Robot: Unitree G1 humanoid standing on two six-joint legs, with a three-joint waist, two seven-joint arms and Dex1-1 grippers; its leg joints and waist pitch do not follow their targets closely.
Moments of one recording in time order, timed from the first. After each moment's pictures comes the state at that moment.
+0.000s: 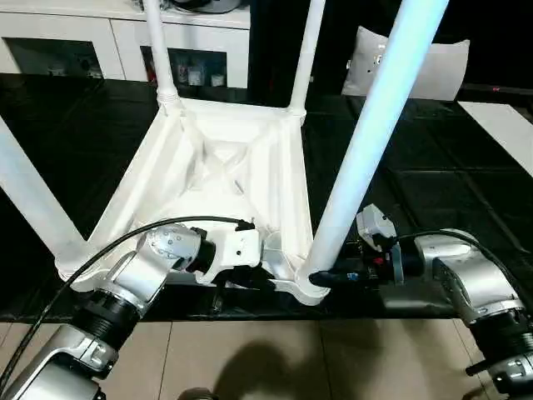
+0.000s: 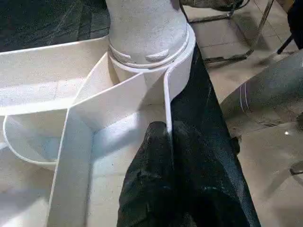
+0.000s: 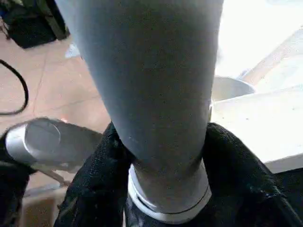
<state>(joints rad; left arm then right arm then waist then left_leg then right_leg) -0.52 0.44 -0.43 0.36 0.03 0.01 -1.28 -0.43 -0.48 0.20 0.38 0.27 0.23 1.38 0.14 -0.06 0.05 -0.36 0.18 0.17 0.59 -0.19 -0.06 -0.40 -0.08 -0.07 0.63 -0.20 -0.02</state>
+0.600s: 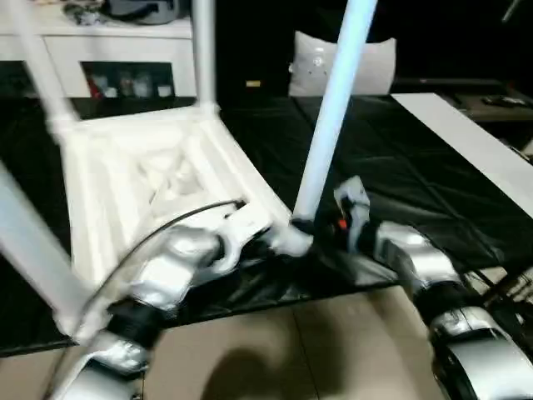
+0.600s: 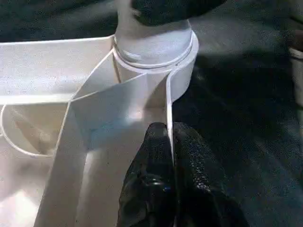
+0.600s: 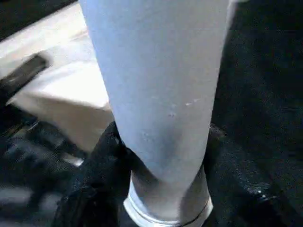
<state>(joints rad) -0.52 0.22 -0.31 0.35 0.11 0.44 -0.82 -0.67 -0.24 0.08 0.89 0.23 0.10 0.86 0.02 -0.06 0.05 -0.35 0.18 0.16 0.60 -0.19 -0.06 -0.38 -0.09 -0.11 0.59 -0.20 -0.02</state>
